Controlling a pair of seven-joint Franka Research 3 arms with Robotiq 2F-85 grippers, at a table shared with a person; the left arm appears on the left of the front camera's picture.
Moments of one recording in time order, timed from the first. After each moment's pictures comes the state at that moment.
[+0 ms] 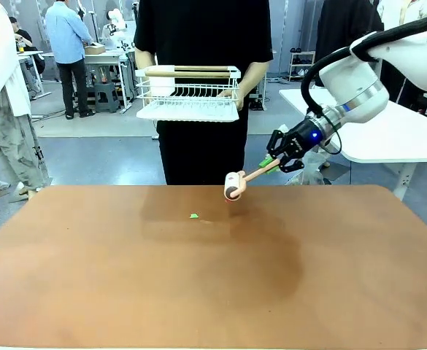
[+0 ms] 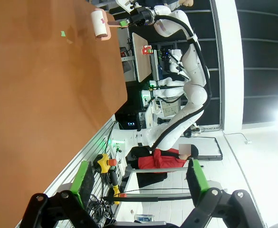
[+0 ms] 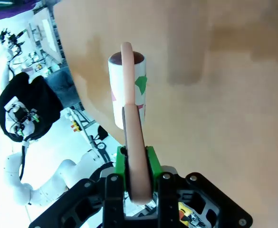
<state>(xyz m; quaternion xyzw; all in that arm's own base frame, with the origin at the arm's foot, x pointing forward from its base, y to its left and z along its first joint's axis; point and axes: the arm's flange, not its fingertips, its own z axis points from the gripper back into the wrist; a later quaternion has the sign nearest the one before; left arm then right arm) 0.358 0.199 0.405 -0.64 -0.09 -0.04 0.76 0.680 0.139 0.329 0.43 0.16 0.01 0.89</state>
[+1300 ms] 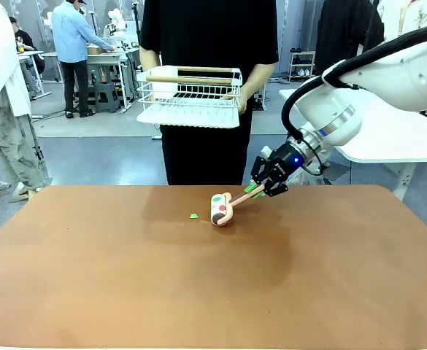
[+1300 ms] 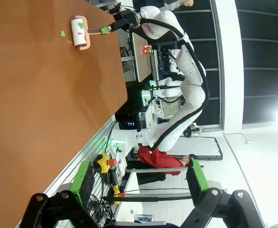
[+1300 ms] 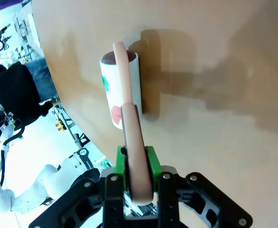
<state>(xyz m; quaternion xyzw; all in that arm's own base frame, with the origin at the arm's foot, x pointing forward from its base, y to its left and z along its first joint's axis) 0.358 0.198 0.405 -0.64 -0.09 -0.04 0.76 0.669 0.201 0.264 0.41 0.16 0.04 0.90</state>
